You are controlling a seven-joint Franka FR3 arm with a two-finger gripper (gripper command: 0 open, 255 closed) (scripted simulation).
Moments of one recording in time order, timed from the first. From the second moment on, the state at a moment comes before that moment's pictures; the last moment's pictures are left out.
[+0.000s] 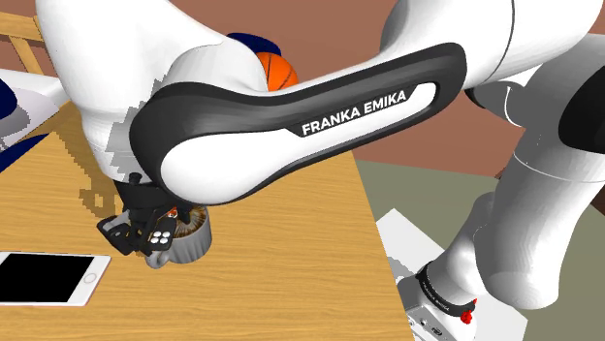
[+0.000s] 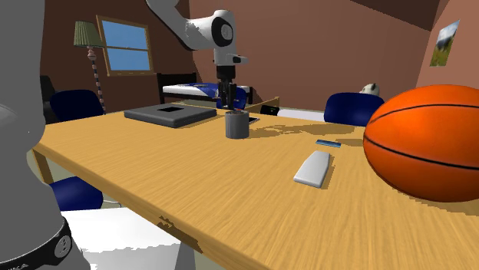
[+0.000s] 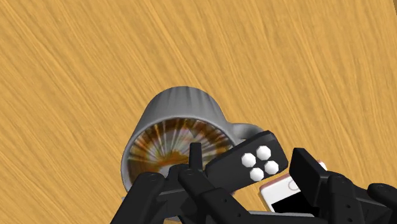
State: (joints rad) arm 0.41 0.31 0.57 -1.69 -0.18 1.97 0.68
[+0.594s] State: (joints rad) arm 0.41 0.31 0.57 -1.69 -0.18 1.97 0.68
